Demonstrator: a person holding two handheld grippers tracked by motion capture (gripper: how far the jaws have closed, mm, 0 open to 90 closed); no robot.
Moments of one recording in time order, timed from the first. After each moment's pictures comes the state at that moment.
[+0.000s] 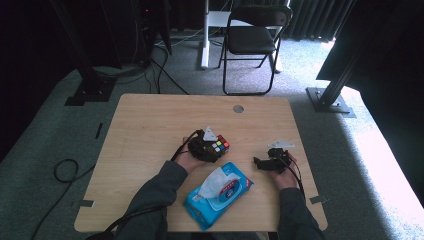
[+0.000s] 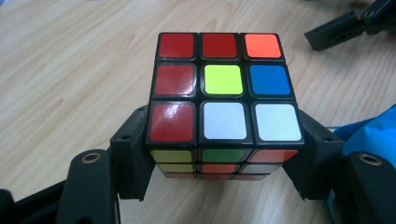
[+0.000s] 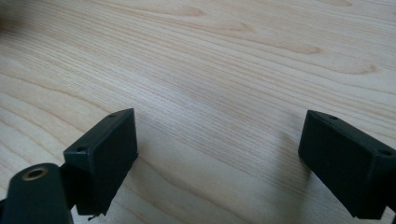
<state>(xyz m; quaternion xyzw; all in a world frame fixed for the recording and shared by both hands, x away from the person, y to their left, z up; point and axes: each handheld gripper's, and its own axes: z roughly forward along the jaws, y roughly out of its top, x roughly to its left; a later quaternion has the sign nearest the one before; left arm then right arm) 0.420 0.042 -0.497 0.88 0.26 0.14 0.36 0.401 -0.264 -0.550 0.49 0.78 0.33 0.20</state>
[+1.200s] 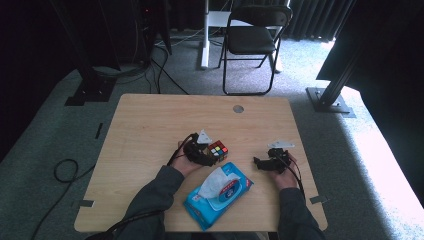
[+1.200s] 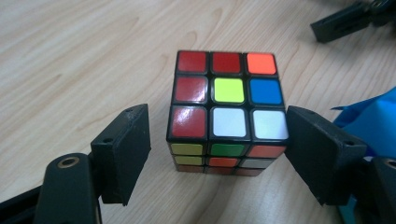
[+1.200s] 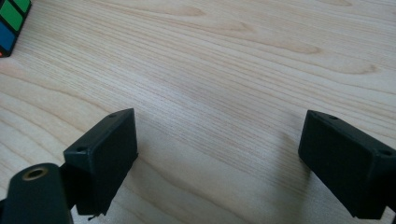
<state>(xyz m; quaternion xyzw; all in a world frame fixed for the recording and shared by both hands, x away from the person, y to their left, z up) 0.413 0.059 -0.504 0.87 0.28 0.13 0.39 0.401 -0.263 -0.550 0.49 0.78 0.33 0.20</state>
